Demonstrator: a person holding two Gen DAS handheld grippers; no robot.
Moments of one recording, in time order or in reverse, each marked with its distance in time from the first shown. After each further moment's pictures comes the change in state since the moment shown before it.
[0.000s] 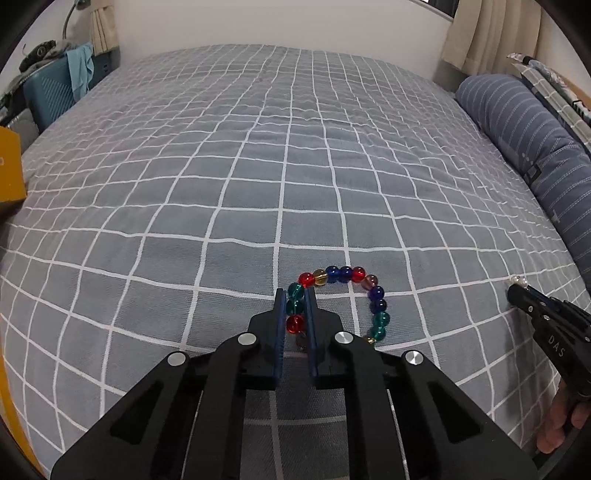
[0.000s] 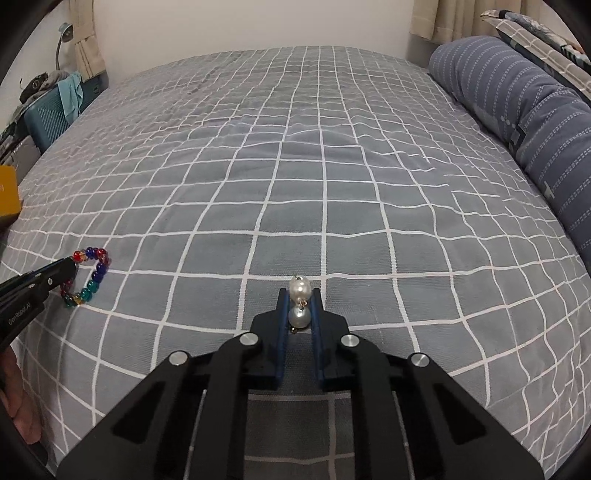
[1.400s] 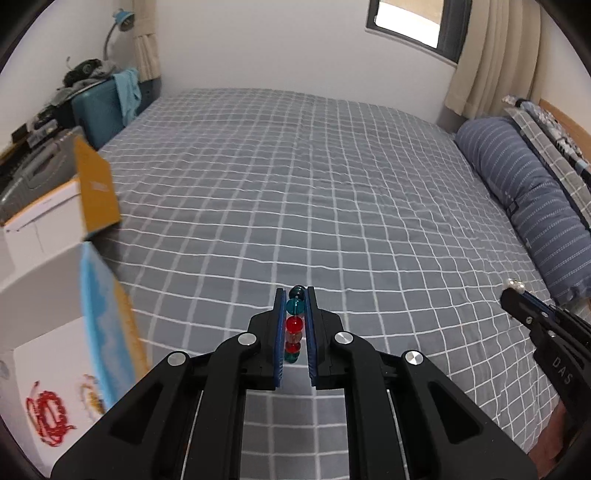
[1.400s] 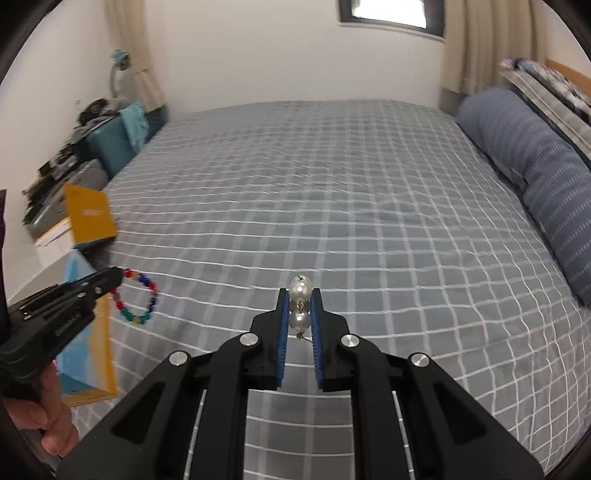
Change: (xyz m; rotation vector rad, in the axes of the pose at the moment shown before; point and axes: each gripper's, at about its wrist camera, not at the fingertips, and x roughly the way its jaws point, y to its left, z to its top) left arm -0.202 0.076 0.003 -0.038 -0.109 0.046; right arm -0.192 0.124 0.010 -0.037 -0.118 0.150
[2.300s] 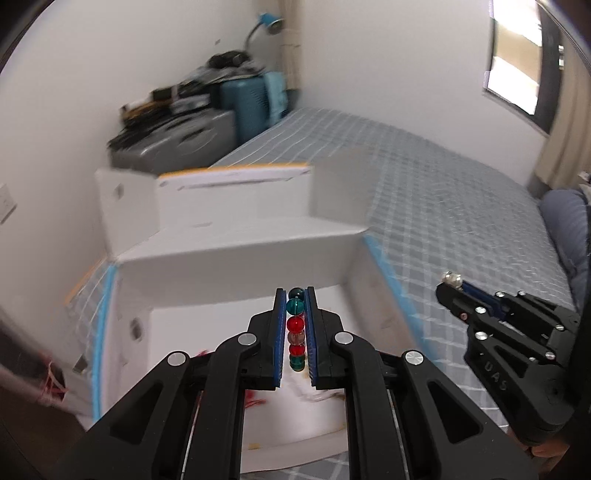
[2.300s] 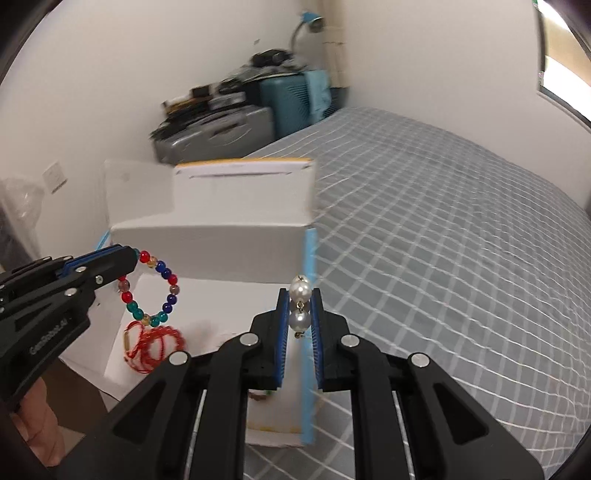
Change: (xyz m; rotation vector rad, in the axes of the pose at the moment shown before) left arm -0.133 0.229 -0.056 -0.240 -0.063 0.296; right arm -0.005 0.311 -0.013 -0.420 0.015 0.362
